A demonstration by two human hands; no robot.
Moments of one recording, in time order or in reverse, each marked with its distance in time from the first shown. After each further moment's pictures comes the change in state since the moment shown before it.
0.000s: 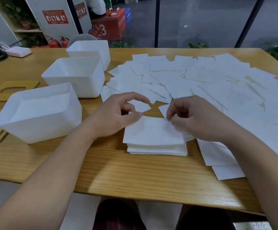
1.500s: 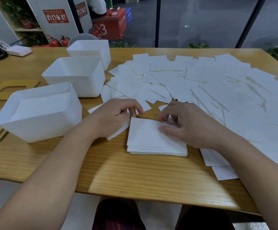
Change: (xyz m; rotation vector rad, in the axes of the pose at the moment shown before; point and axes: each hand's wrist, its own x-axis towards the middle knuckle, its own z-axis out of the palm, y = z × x) left_hand 0.006 -0.016 -0.005 0.277 -0.032 -0.016; right_hand 0.004 0.009 0.019 -0.242 -0.022 -0.154
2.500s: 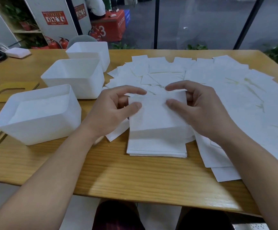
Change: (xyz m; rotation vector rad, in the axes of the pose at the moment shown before) left_hand -0.005 0.022 0.004 -0.515 0.273 0.064; right_hand -0.001 -0.010 -0.019 0.489 0.345 0.061
